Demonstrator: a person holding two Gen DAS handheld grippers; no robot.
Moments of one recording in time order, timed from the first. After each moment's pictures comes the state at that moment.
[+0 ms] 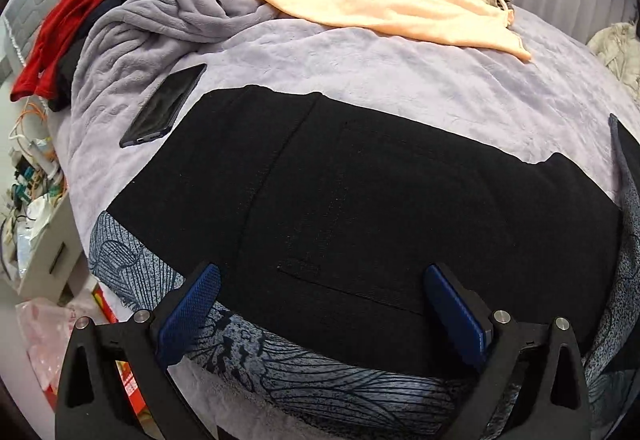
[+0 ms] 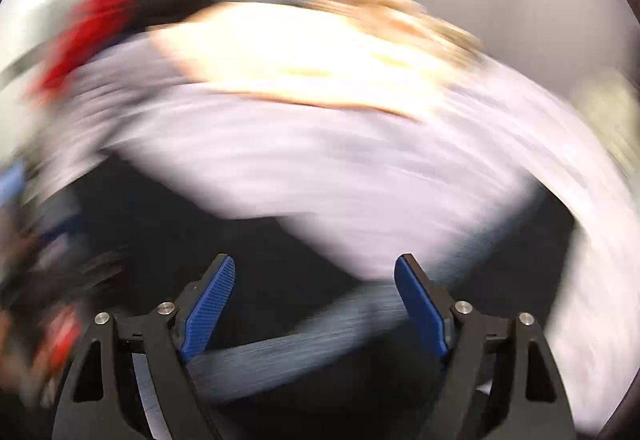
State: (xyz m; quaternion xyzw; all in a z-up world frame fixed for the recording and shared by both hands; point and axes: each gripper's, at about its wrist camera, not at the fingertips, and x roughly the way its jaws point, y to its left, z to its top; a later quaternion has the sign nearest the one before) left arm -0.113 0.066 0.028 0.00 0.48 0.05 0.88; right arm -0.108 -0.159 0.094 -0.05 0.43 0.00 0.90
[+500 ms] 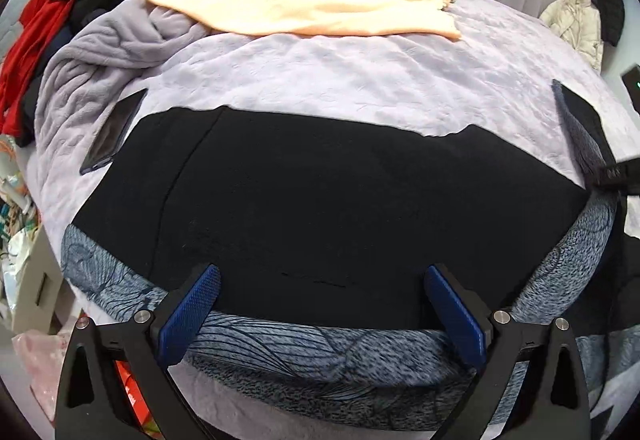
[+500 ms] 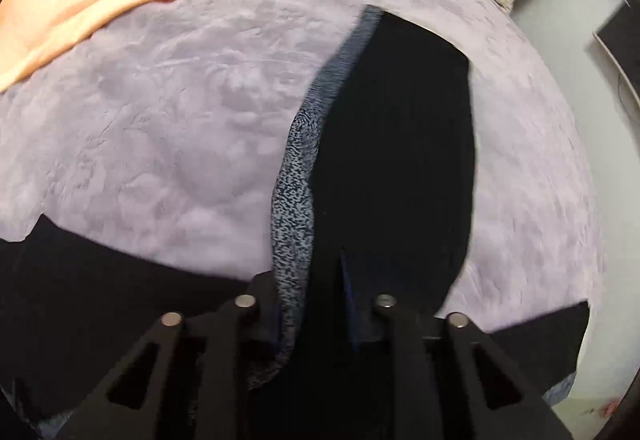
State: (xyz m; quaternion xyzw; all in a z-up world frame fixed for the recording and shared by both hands) left arm -0.130 0.020 0.048 0.02 0.48 -0.04 0.88; right arm -0.086 -0.226 0.053 0.03 0.58 -0.24 0.78
